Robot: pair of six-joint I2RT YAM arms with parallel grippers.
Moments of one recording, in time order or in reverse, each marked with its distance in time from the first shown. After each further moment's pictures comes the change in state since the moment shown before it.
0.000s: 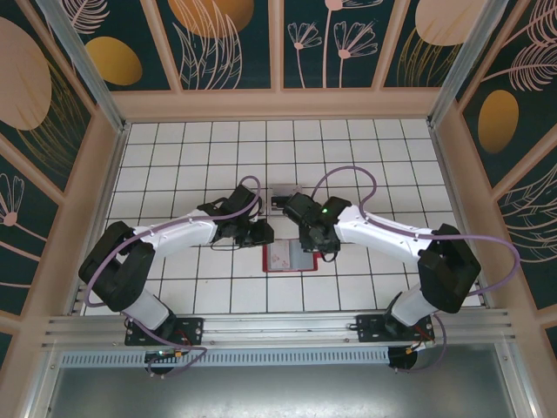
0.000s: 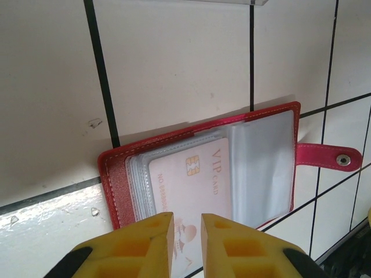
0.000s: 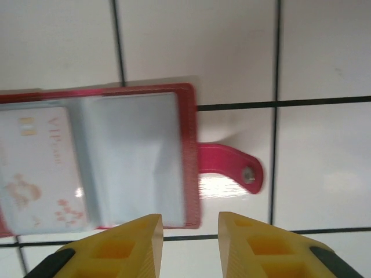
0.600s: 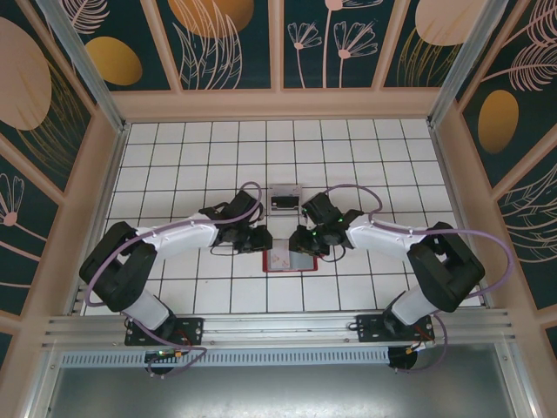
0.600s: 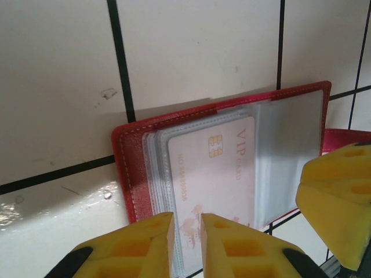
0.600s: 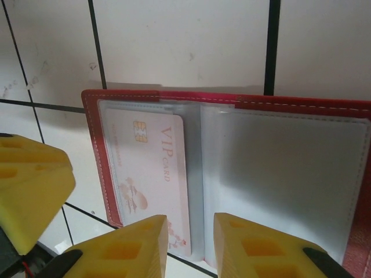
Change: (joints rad) left arm -0.024 0.005 -0.036 0.001 -0.009 -0.005; right arm -0.159 -0.008 -0.297 0.594 -0.493 -0.051
